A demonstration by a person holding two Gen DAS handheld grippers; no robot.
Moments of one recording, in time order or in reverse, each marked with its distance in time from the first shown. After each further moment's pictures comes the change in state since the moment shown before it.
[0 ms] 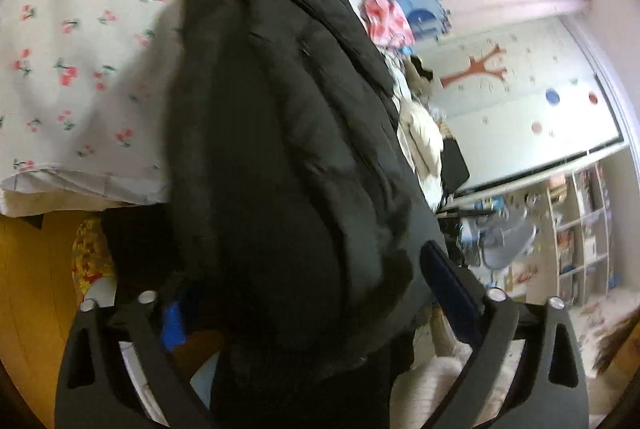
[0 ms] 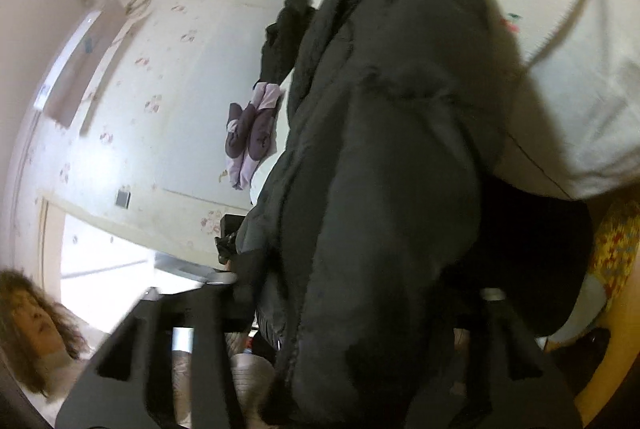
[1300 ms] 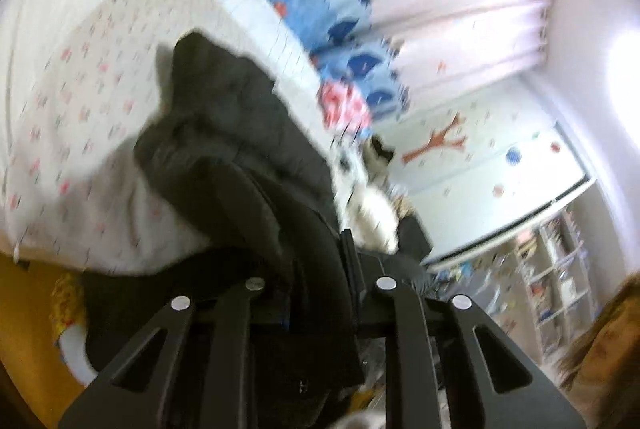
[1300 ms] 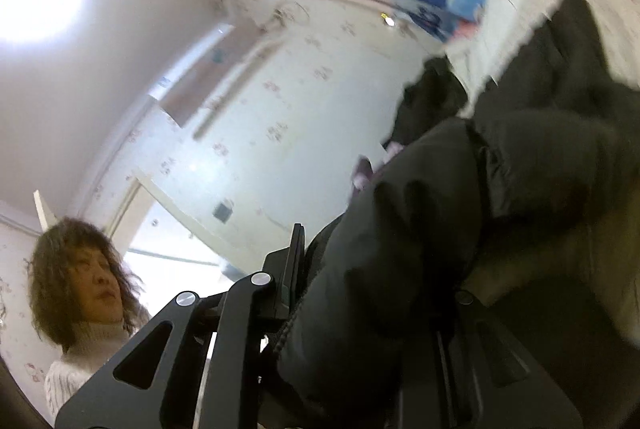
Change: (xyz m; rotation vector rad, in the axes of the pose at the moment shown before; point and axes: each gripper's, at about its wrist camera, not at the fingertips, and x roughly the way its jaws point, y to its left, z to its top) left arm -0.080 -0.064 0.036 -0.005 -0.341 -0.129; right arm 0.007 0.082 0.086 -0.212 -0.213 0.445
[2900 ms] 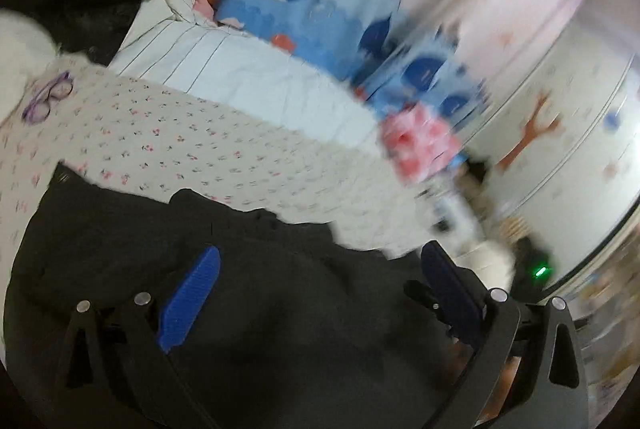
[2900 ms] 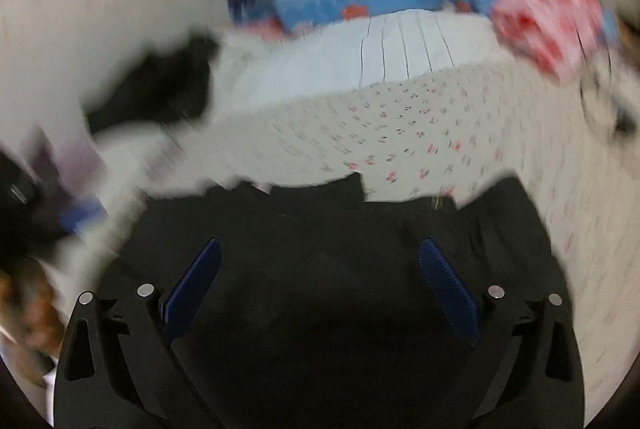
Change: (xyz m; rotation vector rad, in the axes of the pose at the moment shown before) left arm 0.366 -0.021 0.192 0.337 -0.032 0.418; right arm 0.294 -0.194 0.188 -0.513 0.342 -1.343
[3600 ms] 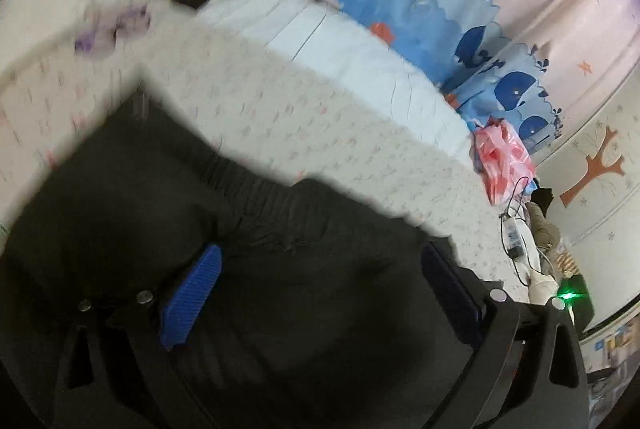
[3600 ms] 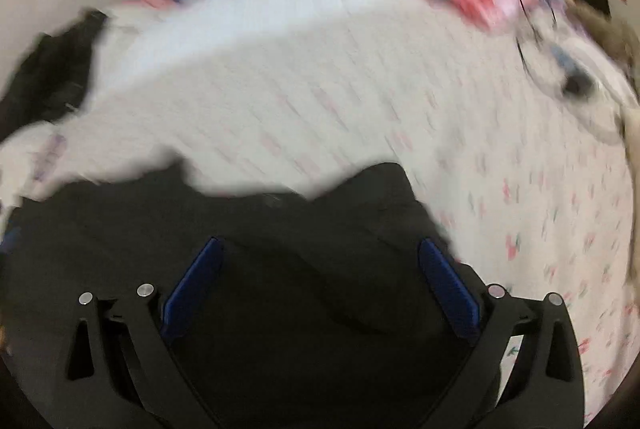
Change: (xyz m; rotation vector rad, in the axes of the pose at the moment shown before) left arm 0.041 0.123 -0.022 -0.203 -0.015 0.129; right arm 0.077 -0.132 -0.055 0.325 0.064 -0.036
